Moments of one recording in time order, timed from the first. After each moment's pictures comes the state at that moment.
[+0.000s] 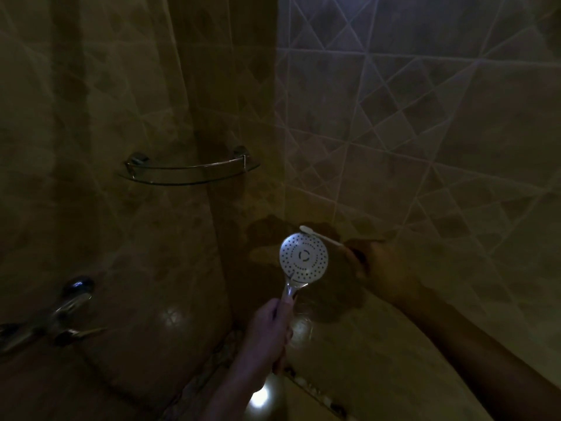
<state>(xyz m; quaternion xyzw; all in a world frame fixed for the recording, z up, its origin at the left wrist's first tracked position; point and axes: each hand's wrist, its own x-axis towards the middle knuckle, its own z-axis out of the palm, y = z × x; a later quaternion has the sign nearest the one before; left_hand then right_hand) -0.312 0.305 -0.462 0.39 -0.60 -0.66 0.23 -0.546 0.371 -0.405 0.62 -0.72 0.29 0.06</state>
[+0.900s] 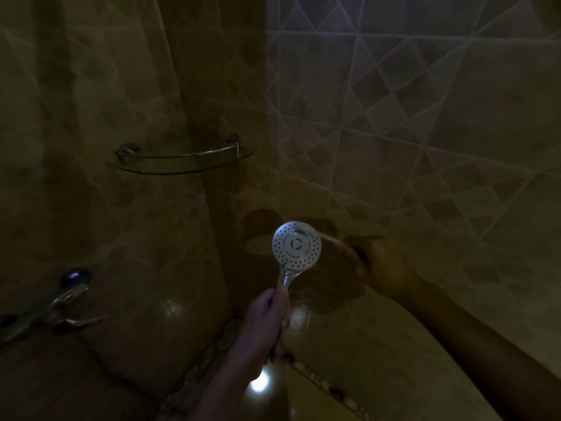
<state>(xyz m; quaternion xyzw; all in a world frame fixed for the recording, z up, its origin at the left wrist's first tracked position) -0.309 0.315 -0.462 0.39 -0.60 -0.67 0.21 -0.550 0.389 -0.416 0.62 -0.73 0.27 0.04</state>
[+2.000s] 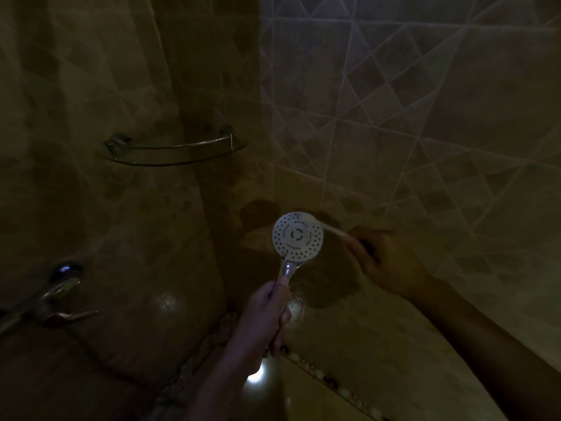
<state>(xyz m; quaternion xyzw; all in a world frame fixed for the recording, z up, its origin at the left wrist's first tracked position) -0.310 0.322 -0.455 0.36 -0.58 -0.70 0.18 -0.548 0.410 -0.408 0.62 -0.71 0.31 0.05</state>
